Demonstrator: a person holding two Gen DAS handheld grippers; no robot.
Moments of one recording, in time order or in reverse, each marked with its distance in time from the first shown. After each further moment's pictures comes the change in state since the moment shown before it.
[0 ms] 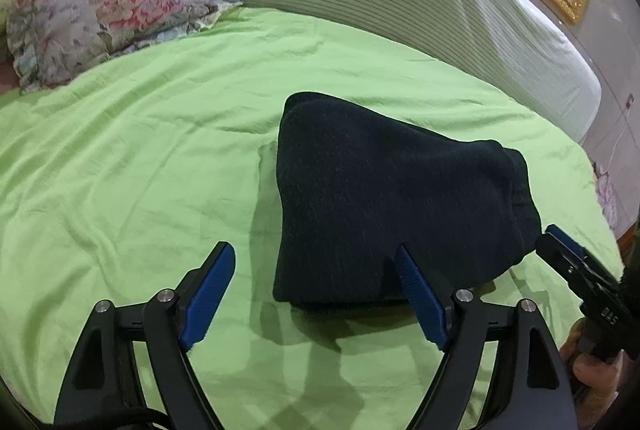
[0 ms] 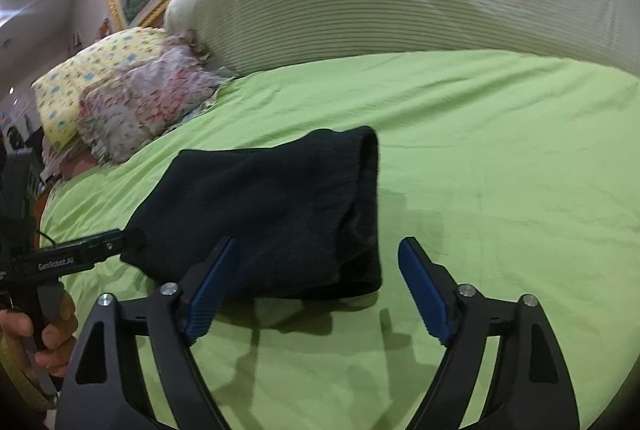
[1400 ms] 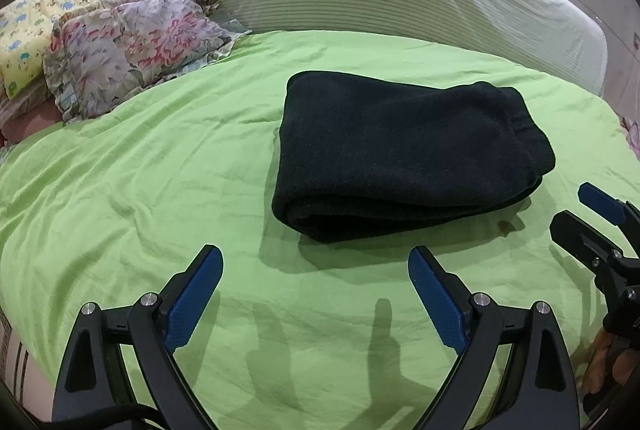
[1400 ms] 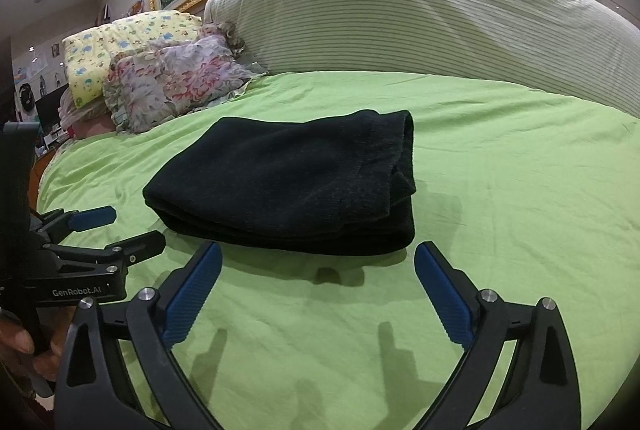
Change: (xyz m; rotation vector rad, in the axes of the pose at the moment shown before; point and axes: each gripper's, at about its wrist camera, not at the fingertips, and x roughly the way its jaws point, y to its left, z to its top) left arm -0.019 -0.030 -0.062 0.139 -0.103 0.175; right arm -0.018 0.031 -0.042 -0.126 -0.079 -0.017
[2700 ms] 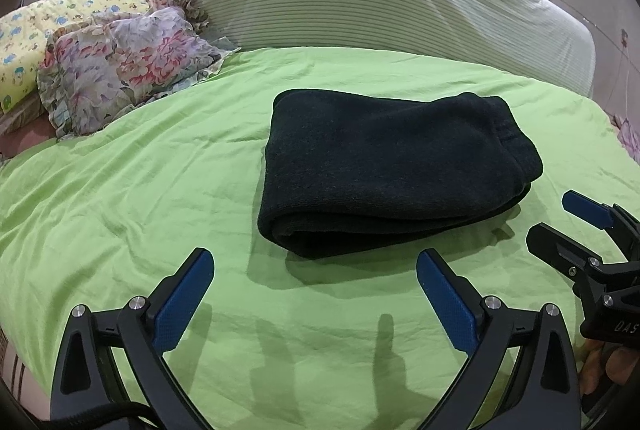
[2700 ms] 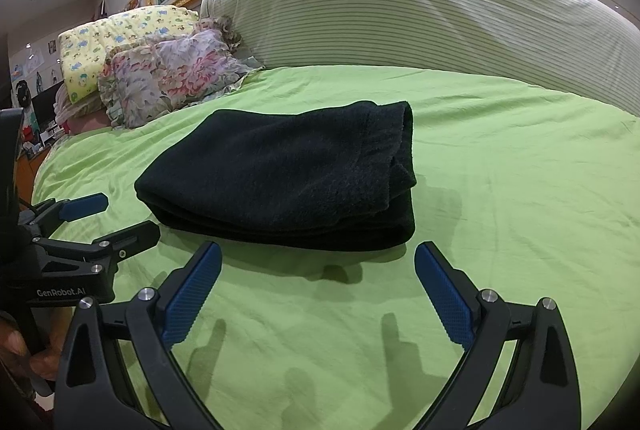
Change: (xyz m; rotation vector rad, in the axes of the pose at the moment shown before) left arm -0.004 -0.008 0.002 0.029 -0.063 -0.029; right arm 0.006 0.000 -0.004 -0.001 0.012 -0.011
